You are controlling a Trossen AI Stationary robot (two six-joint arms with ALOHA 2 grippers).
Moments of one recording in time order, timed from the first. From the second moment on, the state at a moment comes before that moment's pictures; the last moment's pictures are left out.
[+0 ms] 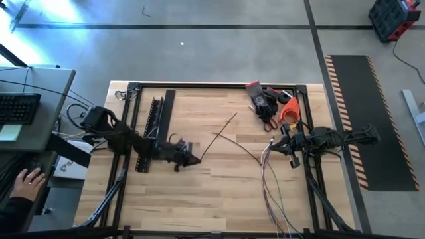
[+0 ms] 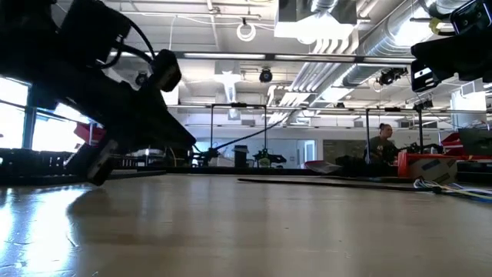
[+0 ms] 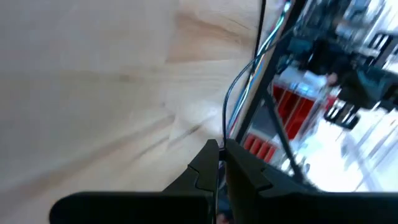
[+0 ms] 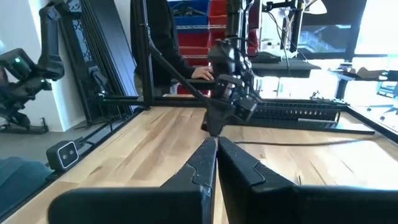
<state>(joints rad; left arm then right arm) -0.25 1.67 0.35 0.92 -0.16 -1.99 0.18 0.01 0.01 0.01 0.00 0.02</state>
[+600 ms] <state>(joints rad) -0.35 1.67 0.37 0.95 -0.40 -2.06 0.18 0.01 0.01 0.01 0.00 0.02</state>
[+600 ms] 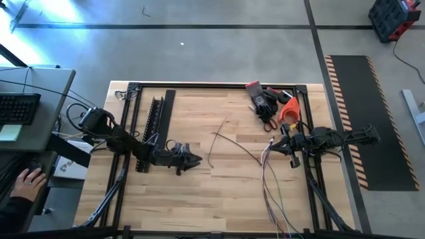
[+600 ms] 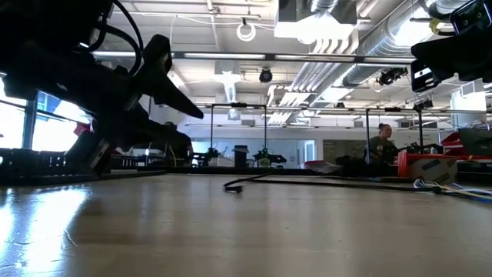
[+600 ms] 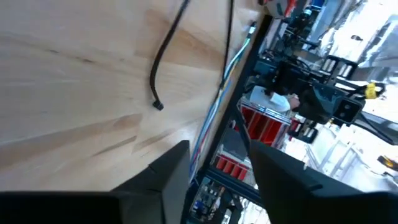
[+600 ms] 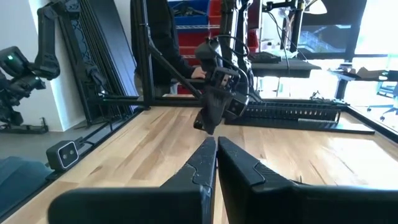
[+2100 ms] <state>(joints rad) -0.11 1.92 1.04 -0.03 0.14 0.24 0.18 0.01 0.01 0.03 0.13 0.17</state>
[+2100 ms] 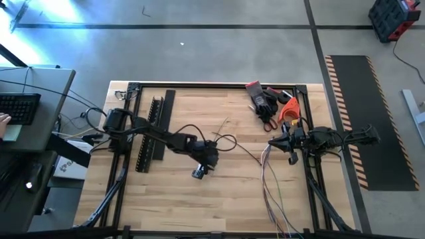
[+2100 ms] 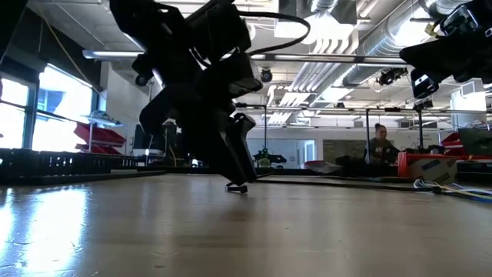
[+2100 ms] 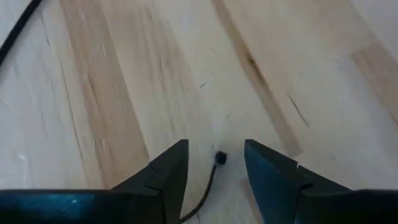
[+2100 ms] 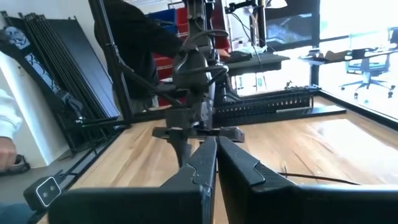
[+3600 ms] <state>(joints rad) -0.25 1.84 0.56 1.01 -0.08 0.12 0.18 0.01 0.01 0.03 0.15 0.22</state>
